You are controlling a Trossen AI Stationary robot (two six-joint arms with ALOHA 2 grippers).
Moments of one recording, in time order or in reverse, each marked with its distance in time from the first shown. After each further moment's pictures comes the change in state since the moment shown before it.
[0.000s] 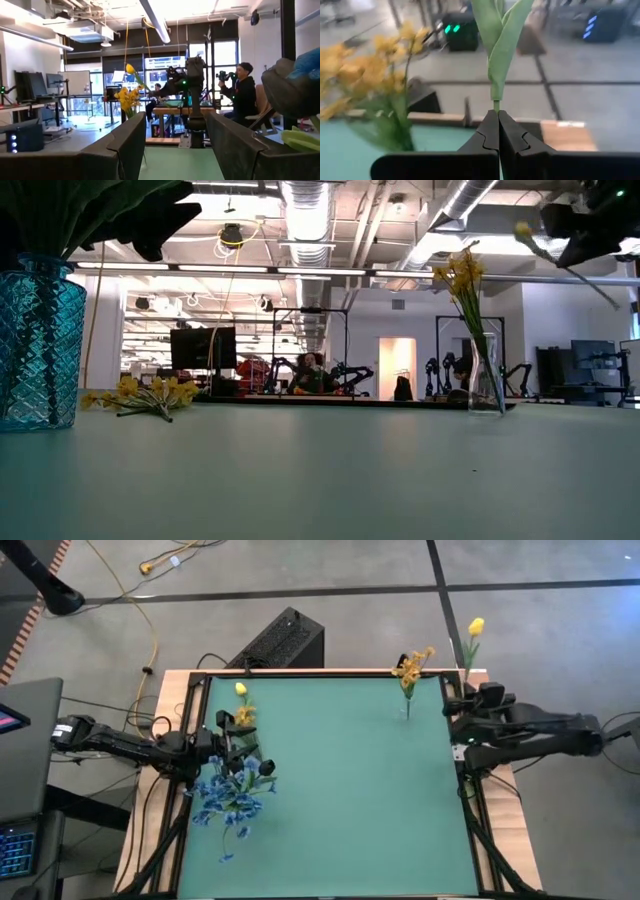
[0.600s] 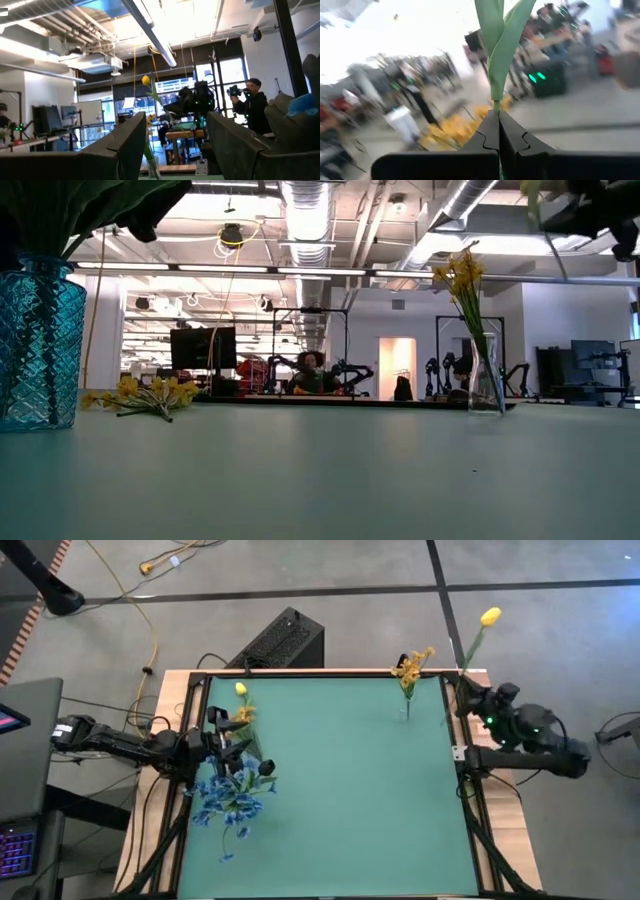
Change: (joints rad) left arm 0.001 0.000 0.000 0.144 0.000 0.140; right arm -0.083 -0.543 -0.312 1.167 -0.244 -1.003
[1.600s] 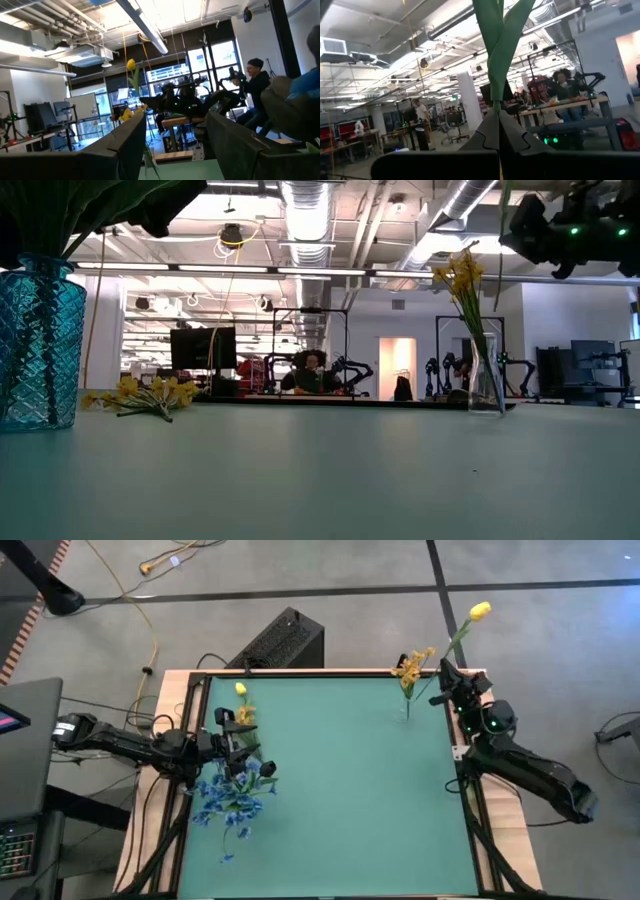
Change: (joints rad) left arm 0.001 0.075 0.066 -0.080 0.037 0.035; right arm -0.709 0.357 -0.354 0.997 -0.755 -0.128
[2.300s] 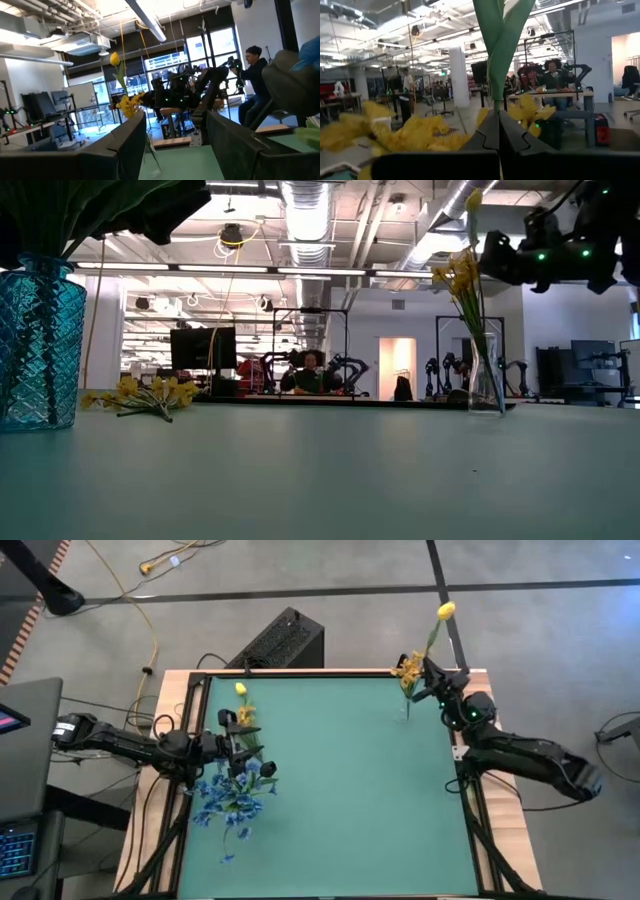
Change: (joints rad) left arm 0.000 0.000 0.000 -0.070 -0.010 -0.013; right arm 0.008 0.349 0.000 0.235 0.012 -0.133
